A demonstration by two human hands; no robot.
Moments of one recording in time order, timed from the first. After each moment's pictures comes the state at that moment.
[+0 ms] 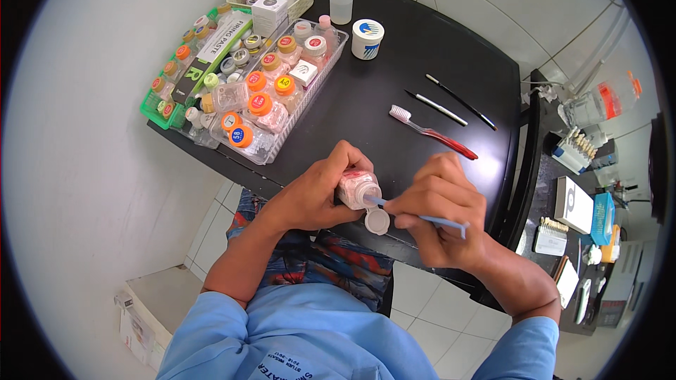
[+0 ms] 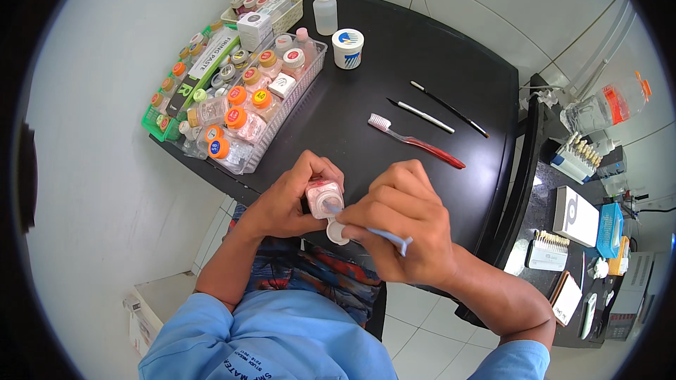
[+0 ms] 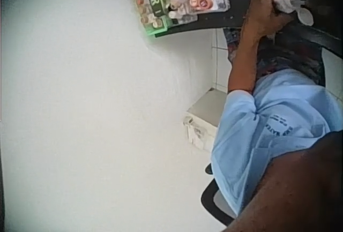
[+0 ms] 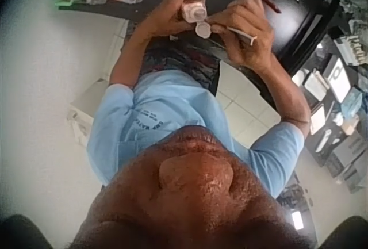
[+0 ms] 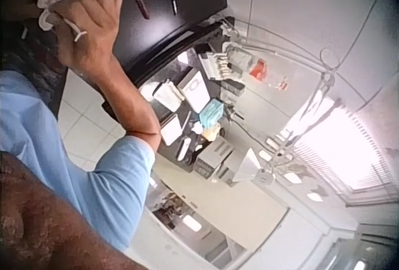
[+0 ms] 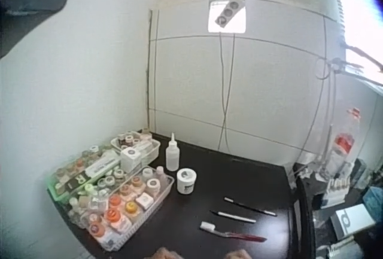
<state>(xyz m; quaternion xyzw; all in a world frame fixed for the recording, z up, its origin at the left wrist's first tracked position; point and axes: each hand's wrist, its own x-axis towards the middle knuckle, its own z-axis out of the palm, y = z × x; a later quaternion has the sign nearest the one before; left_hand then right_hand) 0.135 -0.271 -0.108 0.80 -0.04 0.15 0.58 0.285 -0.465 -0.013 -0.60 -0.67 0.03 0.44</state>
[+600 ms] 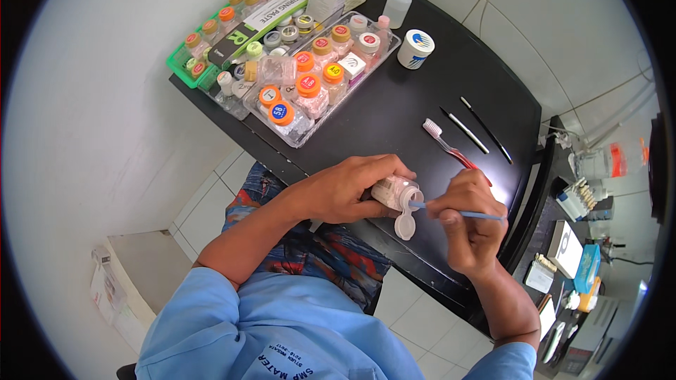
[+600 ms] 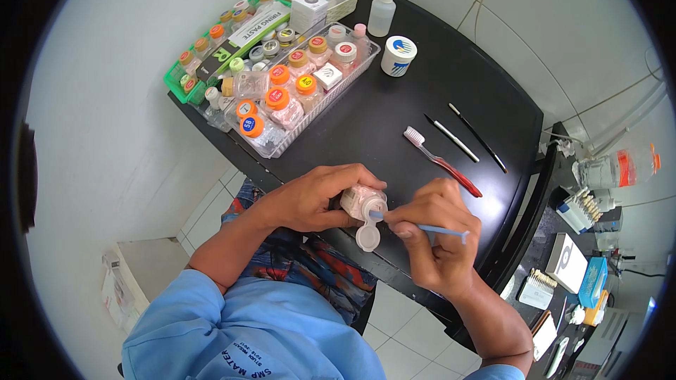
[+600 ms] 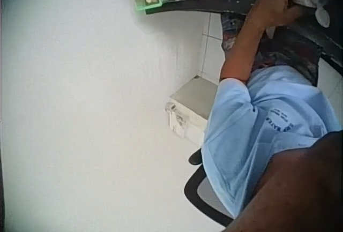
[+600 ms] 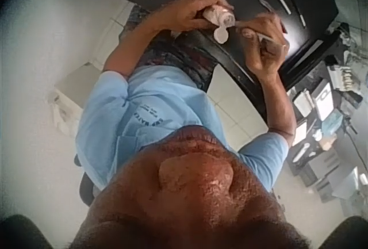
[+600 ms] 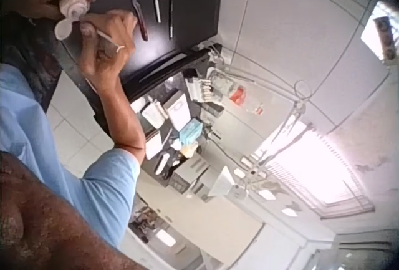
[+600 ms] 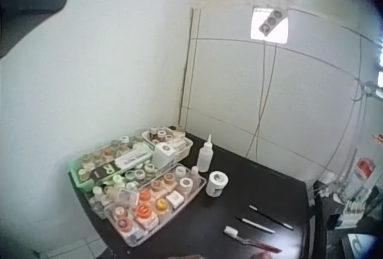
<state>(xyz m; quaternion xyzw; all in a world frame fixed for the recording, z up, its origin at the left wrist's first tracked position) 0.134 -0.272 -0.098 0.79 -0.04 0.15 0.59 0.292 -0.463 -0.020 -0.62 -0.64 0.08 0.46</state>
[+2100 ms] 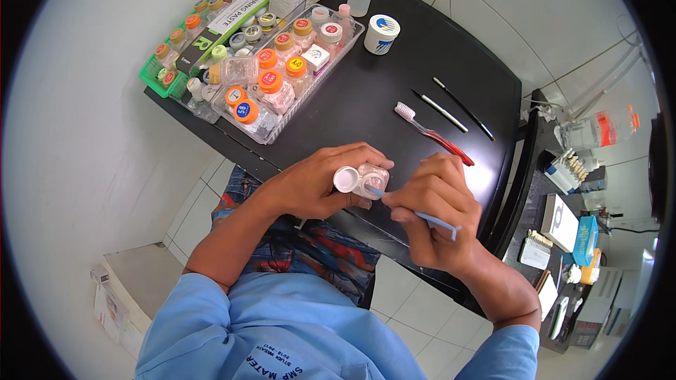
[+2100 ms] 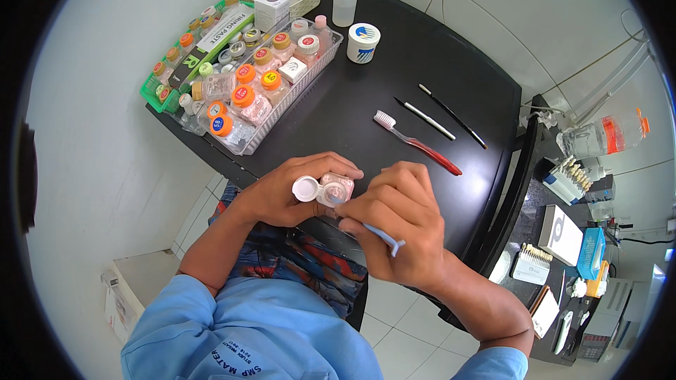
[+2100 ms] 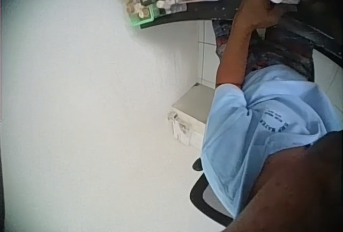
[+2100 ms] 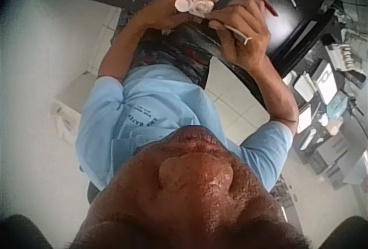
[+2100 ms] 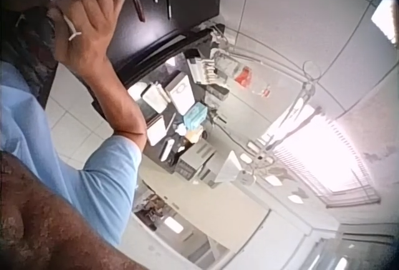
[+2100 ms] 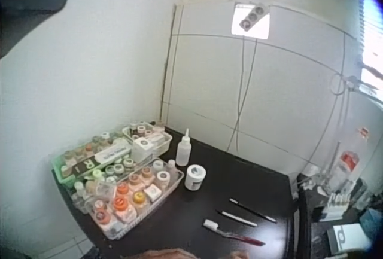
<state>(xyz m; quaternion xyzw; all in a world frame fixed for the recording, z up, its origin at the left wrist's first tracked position) 0.136 -0.273 -0.097 0.79 -0.08 0.16 0.59 0.280 -0.459 -0.018 -0.60 -0.70 0.00 0.40</state>
